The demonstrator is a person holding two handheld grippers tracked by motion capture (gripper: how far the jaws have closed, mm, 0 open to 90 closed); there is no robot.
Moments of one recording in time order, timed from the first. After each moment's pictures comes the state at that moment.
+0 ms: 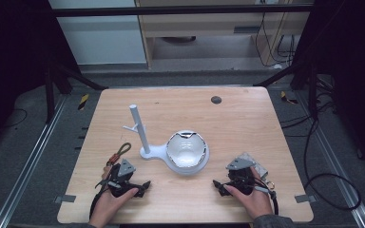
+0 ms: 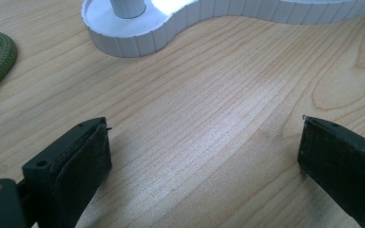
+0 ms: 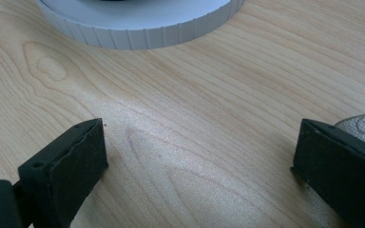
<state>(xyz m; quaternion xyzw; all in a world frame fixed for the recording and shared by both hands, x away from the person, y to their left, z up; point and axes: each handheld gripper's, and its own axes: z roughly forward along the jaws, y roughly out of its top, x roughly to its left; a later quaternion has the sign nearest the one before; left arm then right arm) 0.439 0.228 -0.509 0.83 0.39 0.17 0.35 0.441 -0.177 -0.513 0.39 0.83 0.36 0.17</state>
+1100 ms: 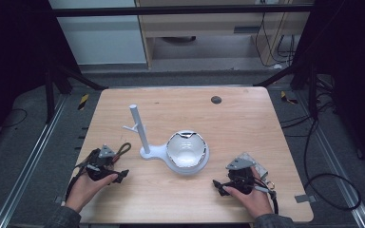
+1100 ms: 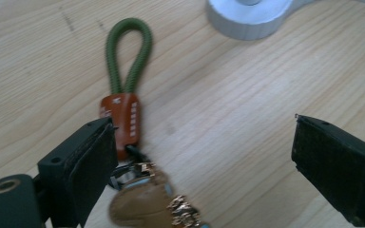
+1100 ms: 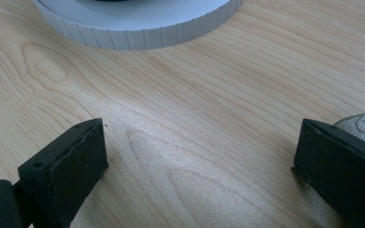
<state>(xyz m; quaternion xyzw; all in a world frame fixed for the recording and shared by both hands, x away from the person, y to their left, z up) 0.478 0.293 -0.470 0.85 0.42 0.16 0.27 0.441 -0.177 -0.513 0.39 0.83 0.36 0.17</state>
